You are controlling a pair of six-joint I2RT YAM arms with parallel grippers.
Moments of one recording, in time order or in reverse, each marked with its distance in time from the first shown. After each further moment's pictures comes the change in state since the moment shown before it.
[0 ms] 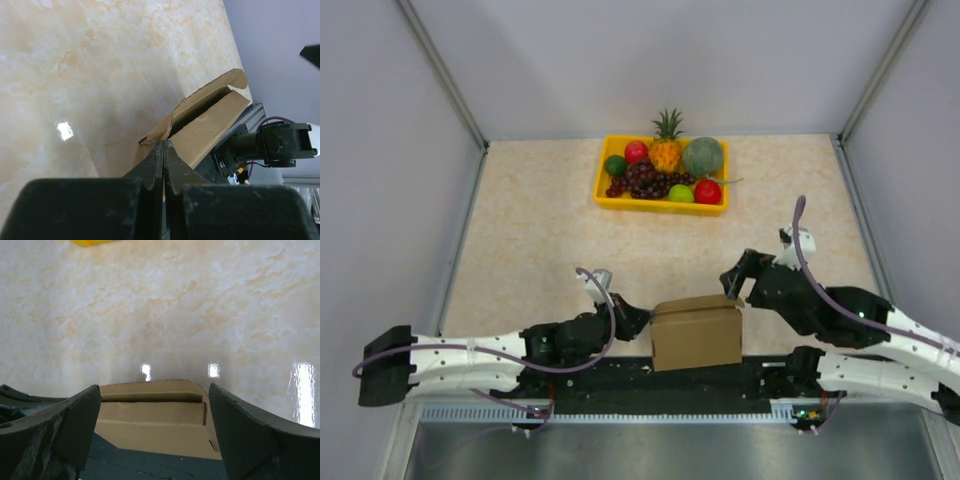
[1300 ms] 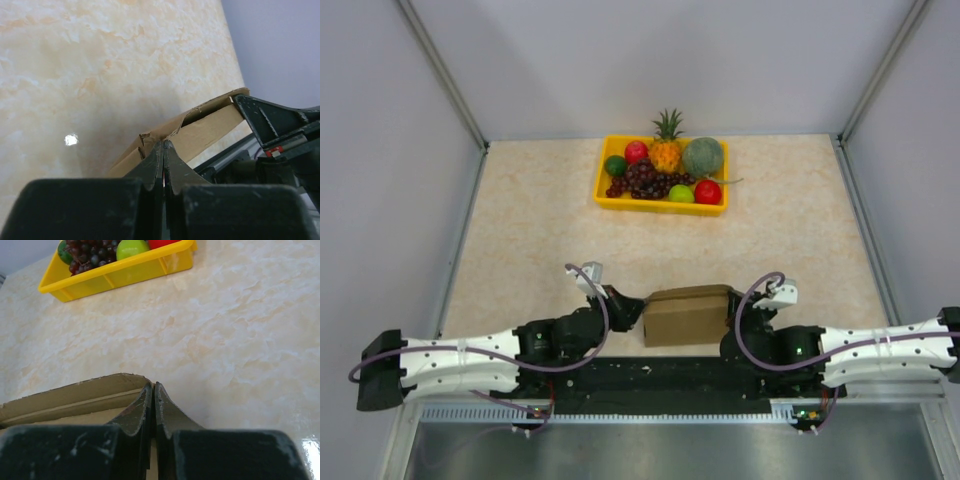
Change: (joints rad) left arm 0.016 -0.008 0.109 -0.142 -0.118 -0.004; right arm 0.271 0.158 -0.435 0.399 0.584 0.255
